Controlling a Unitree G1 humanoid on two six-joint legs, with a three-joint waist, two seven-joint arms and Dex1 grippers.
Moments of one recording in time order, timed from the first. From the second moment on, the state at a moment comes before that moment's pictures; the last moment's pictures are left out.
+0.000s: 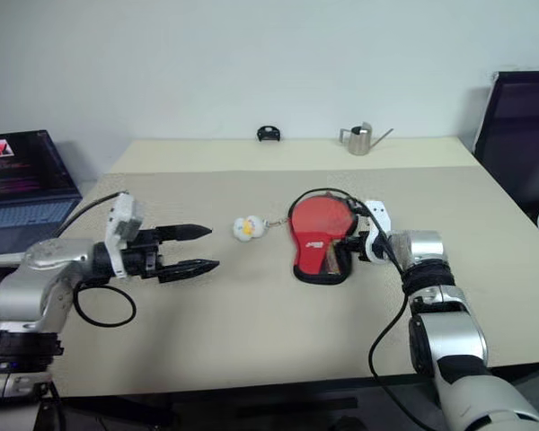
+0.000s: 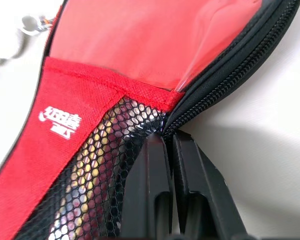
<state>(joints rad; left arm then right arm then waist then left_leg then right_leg) -0.48 0.82 0.15 0.08 -0.53 0.47 -1.28 -1.03 -0.30 -0.11 0.77 0.20 0.93 0.57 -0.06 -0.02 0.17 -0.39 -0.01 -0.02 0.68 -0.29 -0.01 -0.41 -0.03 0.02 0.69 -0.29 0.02</state>
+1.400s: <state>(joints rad) -0.34 0.88 0.01 -0.20 -0.63 0.56 -1.39 -0.45 -0.59 -0.14 -0.26 0.58 1.57 0.53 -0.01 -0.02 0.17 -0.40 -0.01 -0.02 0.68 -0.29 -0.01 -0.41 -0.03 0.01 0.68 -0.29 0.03</state>
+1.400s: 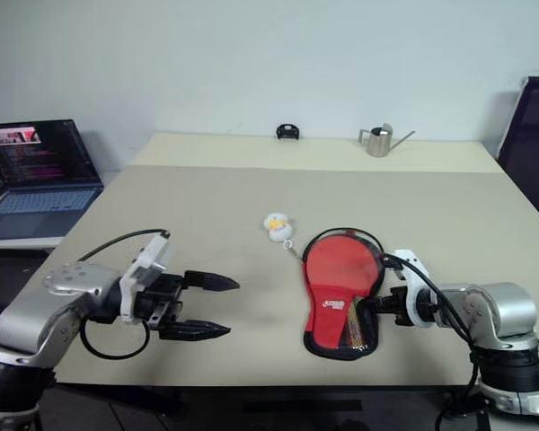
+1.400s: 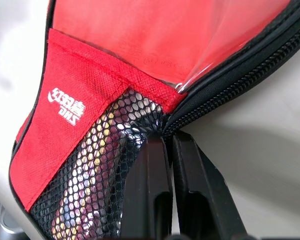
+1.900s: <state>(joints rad) -0.40 0.85 -0.03 -0.18 -0.62 0.53 -1.41 -0.38 -0.71 -0.14 -0.31 0.64 1.58 0.57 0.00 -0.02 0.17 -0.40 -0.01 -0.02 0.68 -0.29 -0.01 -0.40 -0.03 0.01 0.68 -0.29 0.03</state>
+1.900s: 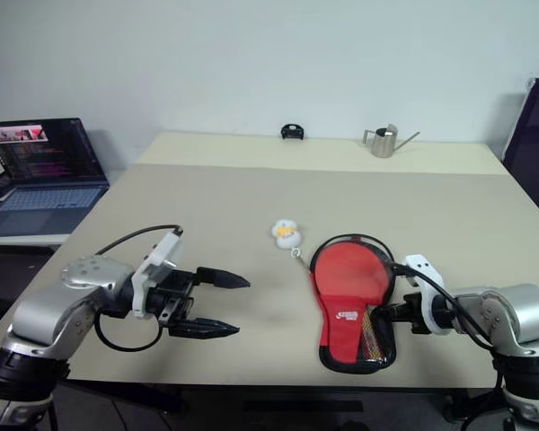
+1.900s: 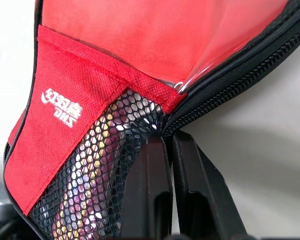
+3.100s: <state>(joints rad) -0.38 0.80 -0.05 -0.16 -0.61 0.52 -1.38 -0.26 -0.89 -0.34 -0.27 0.70 1.55 0.50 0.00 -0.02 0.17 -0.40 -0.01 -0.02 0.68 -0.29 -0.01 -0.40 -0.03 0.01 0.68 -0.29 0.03</state>
